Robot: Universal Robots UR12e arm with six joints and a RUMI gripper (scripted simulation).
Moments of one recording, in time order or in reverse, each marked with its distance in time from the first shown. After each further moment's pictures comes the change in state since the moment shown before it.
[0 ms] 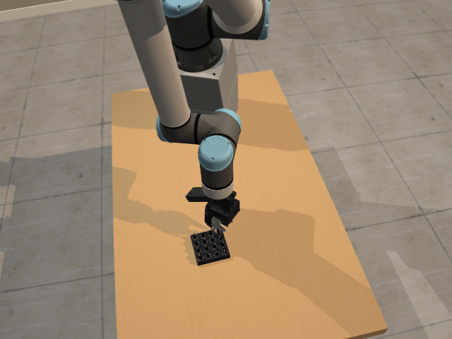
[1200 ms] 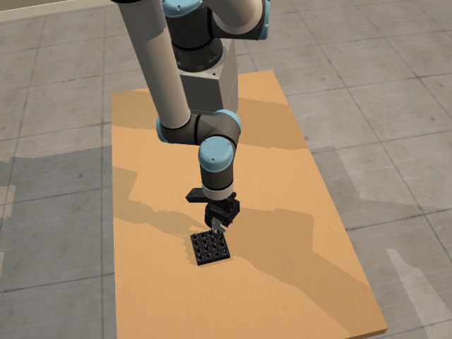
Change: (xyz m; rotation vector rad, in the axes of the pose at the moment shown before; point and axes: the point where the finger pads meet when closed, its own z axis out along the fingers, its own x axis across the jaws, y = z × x) arm 0.000 0.000 0.003 0.000 0.000 0.000
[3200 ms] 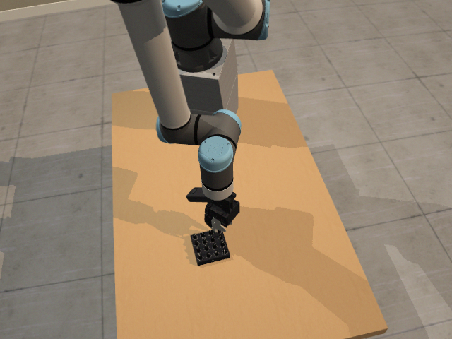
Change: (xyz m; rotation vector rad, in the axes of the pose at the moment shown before) arm 0.000 0.000 0.000 0.000 0.000 0.036
